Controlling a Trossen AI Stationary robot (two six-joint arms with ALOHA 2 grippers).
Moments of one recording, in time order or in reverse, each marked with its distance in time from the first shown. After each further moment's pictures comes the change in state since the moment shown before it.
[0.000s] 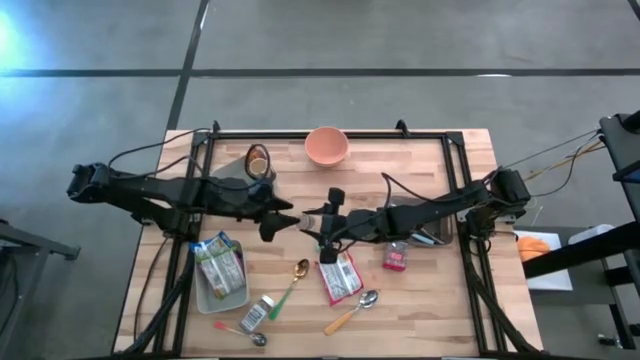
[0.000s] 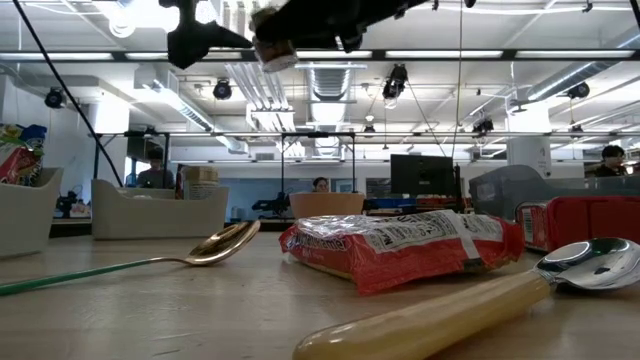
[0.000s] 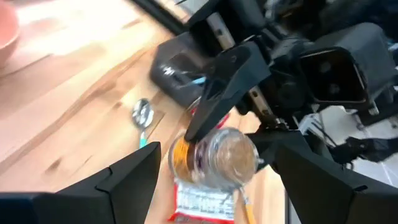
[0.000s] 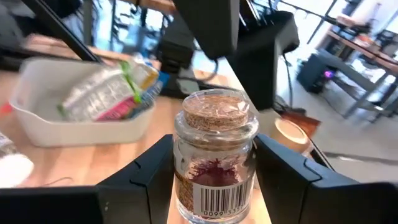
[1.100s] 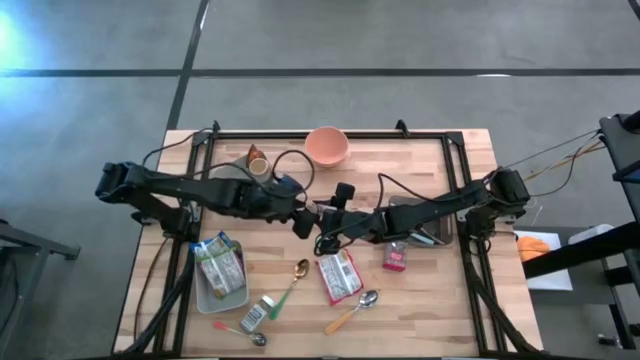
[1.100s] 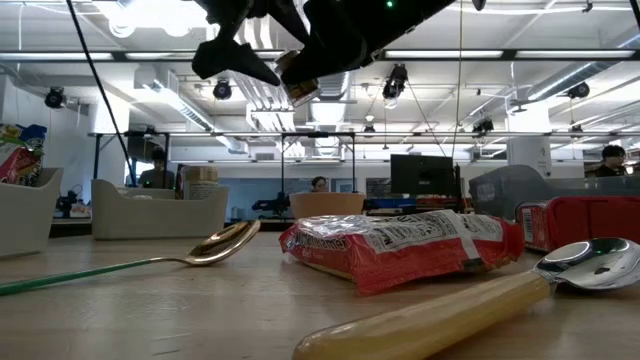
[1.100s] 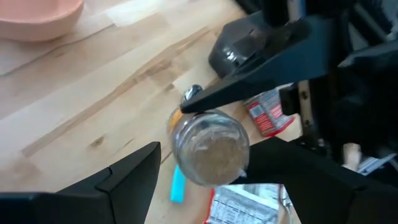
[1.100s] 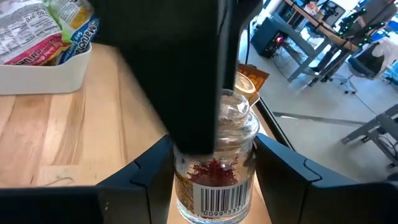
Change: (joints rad) left arm 0.009 0.330 0.284 -0.249 -0.142 -0.148; right arm -0.003 0.005 0.002 -0.160 0.213 0.005
